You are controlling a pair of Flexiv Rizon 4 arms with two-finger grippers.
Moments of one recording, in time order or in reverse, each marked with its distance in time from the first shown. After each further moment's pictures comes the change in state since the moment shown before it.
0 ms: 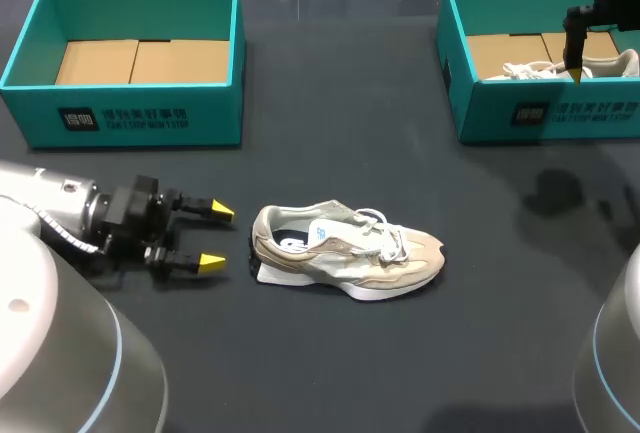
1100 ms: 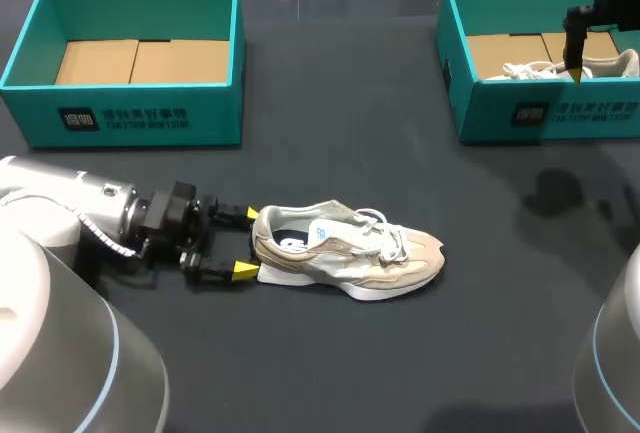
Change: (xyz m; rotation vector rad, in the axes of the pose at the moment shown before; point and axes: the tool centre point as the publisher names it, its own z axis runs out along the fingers) left arm 0.007 -0.005 0.052 0.012 0.053 0.011; right arm 0.000 0.000 0.000 0.000 0.000 0.000
